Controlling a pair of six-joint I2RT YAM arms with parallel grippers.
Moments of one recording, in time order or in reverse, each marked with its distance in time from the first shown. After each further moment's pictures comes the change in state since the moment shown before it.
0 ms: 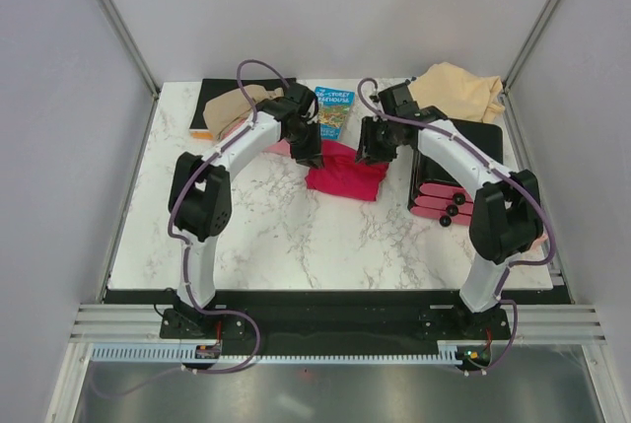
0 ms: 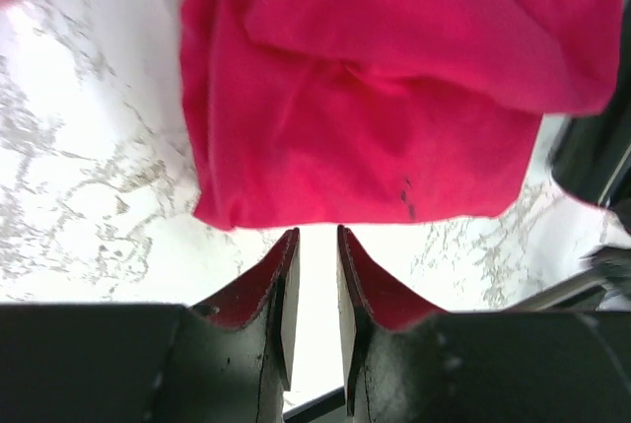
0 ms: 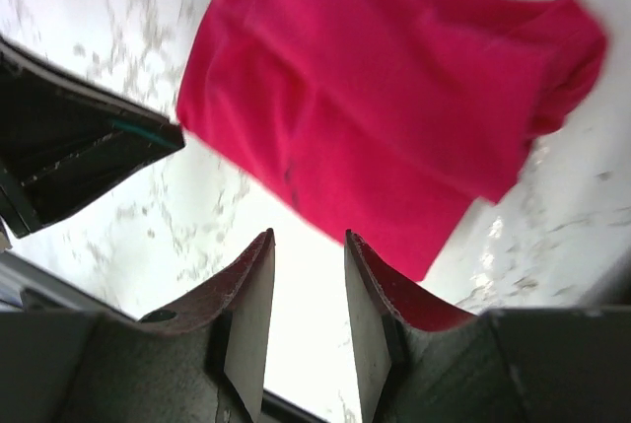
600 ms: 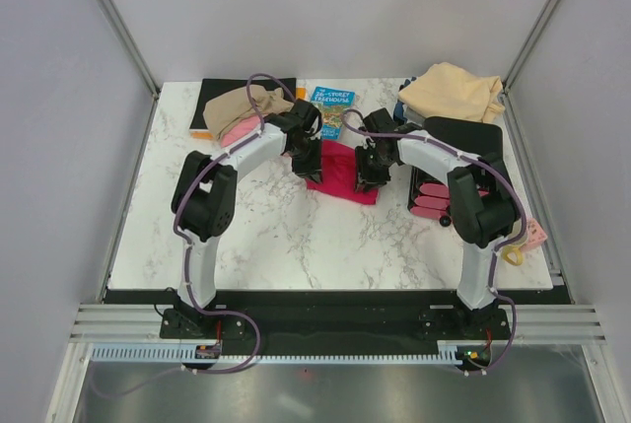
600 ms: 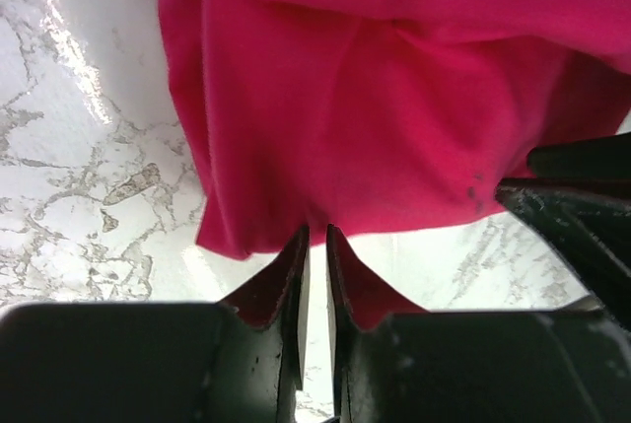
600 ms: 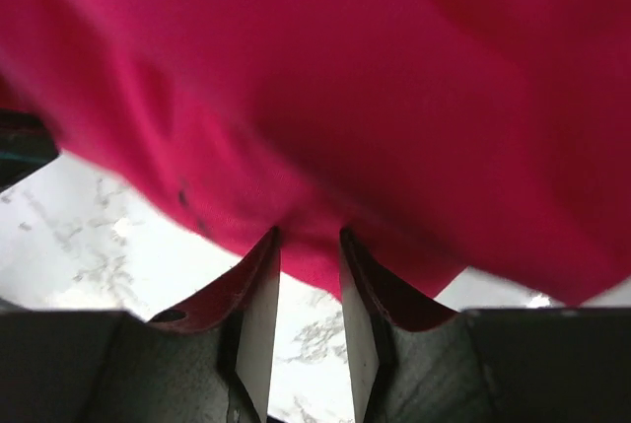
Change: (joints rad) left arm -0.036 -0.011 -0.148 0.095 0.007 0.058; right arm 0.063 0.128 -0.114 0.019 0.013 -0.039
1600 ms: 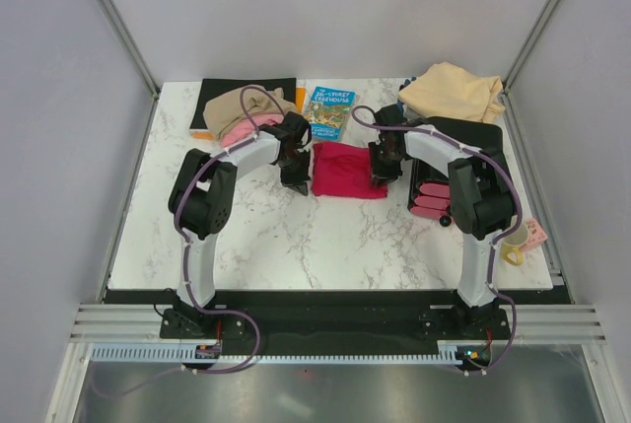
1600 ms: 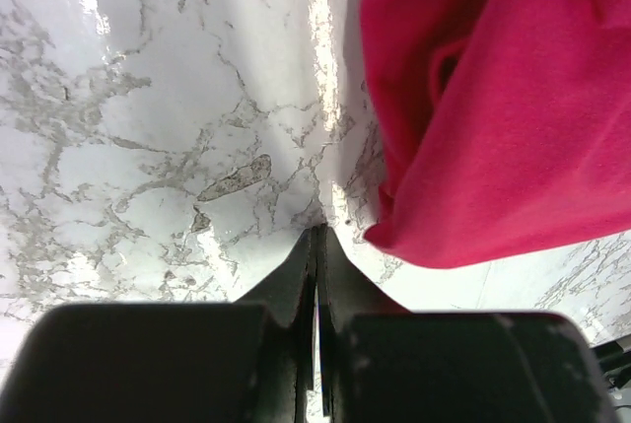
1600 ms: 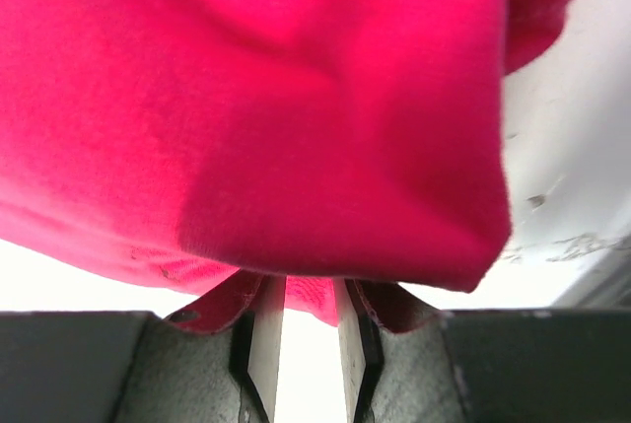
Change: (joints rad) left arm 0.047 0.014 -0.147 0.050 -0.058 0.023; right arm -0.076 0.080 0.037 -0.023 0.098 -0.047
